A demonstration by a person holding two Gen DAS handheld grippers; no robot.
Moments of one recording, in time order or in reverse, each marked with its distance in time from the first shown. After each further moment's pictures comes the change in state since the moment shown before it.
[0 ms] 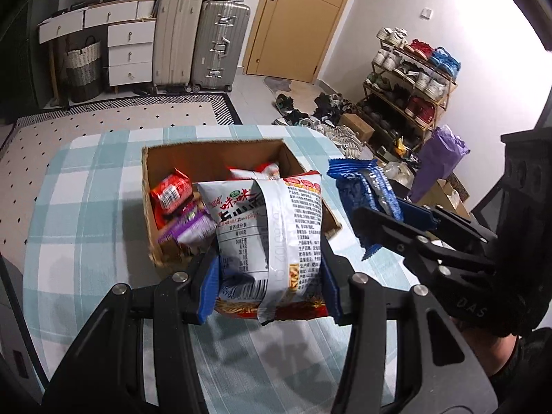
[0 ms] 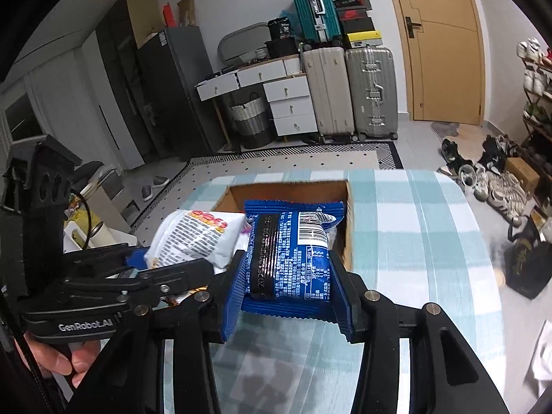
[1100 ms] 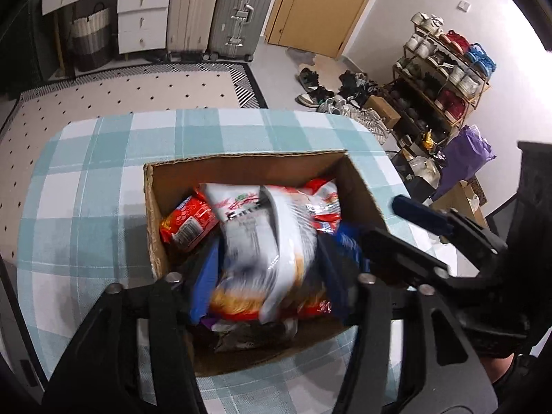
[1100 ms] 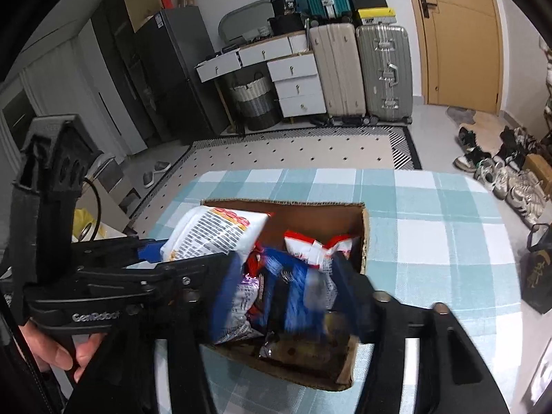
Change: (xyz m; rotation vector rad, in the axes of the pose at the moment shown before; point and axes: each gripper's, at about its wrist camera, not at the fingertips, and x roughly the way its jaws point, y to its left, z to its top) left arm 0.117 0.068 0.065 -0.077 0.150 0.055; right arm 0.107 -0.034 0.047 0.018 0.109 0.042
